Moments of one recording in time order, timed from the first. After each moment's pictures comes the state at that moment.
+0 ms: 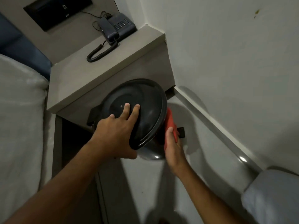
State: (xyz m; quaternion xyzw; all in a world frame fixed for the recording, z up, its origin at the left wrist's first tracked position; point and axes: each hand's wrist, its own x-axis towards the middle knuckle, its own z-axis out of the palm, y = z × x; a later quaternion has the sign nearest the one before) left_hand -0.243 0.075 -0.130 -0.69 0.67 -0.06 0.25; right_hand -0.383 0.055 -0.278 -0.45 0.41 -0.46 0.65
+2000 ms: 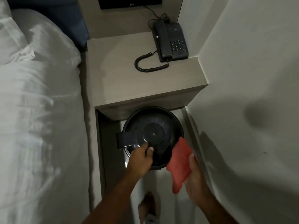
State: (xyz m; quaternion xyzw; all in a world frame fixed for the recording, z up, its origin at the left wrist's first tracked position) left_hand -0.198 0.106 -0.055 -0.80 0.30 0.43 -0.28; right_hand -0.378 0.053 -0.034 -0.31 0.52 -0.22 0.77
